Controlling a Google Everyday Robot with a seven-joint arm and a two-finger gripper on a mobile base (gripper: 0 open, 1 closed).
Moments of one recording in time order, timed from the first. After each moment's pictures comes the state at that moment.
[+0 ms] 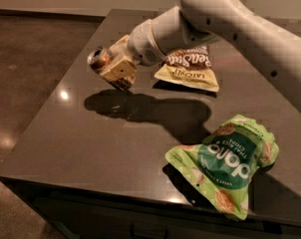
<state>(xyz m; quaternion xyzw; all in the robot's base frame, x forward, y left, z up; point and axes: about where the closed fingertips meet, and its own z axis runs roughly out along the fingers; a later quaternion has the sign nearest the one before) 0.598 0.094 0.927 -0.64 0.60 0.27 0.41</state>
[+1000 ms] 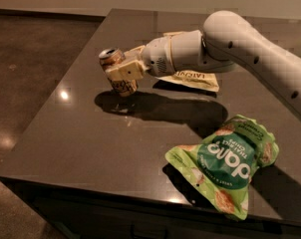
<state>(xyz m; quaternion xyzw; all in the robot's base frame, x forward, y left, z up) 0.601 0.075 0.919 -0.50 0.64 0.38 0.44</state>
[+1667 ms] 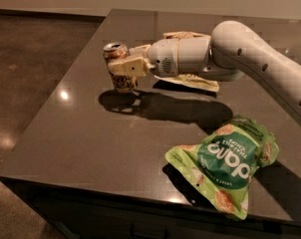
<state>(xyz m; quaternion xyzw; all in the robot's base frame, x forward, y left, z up) 0.605 0.067 0.929 -0.45 0.63 0.42 0.47</state>
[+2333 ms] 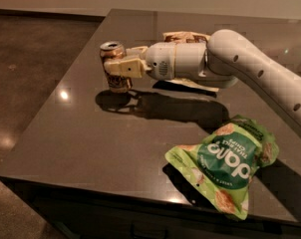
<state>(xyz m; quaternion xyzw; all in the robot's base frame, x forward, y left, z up) 0.605 0.074 0.931 -0.43 0.61 0.45 0.49</state>
